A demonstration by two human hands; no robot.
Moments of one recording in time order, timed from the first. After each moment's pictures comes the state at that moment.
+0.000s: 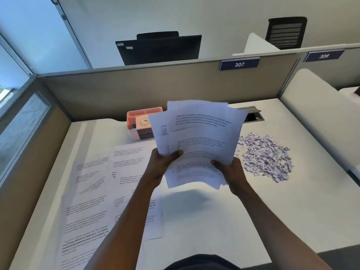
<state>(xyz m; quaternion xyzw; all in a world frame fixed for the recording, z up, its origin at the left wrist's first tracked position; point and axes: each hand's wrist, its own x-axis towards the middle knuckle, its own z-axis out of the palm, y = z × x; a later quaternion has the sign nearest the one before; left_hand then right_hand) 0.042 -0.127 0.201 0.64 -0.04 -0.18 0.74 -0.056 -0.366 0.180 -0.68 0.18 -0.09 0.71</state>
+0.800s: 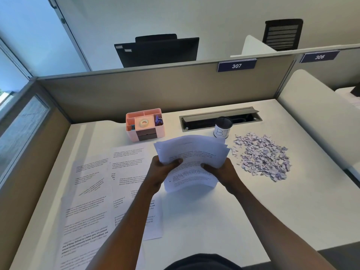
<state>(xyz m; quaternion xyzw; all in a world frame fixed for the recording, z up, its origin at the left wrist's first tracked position) 0.033 -0.121 0.178 0.67 -0.06 -0.21 0.71 -0.046 -0.361 0.169 -0.72 0.13 -0.03 0.68</state>
